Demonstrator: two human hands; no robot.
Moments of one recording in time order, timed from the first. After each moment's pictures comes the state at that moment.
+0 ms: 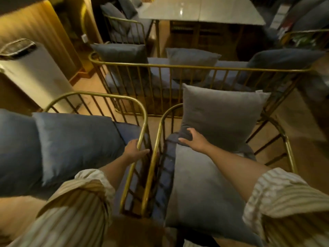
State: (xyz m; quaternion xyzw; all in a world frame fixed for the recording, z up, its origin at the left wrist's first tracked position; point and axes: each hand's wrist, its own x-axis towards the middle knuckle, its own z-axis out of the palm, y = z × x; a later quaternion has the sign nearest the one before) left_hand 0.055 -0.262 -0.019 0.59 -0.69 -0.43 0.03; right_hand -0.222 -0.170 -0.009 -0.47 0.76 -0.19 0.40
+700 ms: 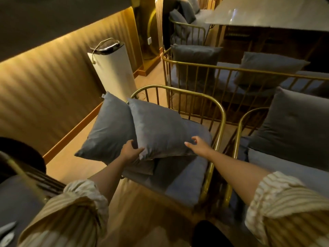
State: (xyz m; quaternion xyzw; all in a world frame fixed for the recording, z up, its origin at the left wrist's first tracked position) left_hand 0.449 -0.289 0.015 0.72 -0.57 -0.39 0.13; right_hand 0.159 -0.268 -0.030 -0.47 0.73 -0.22 0.45
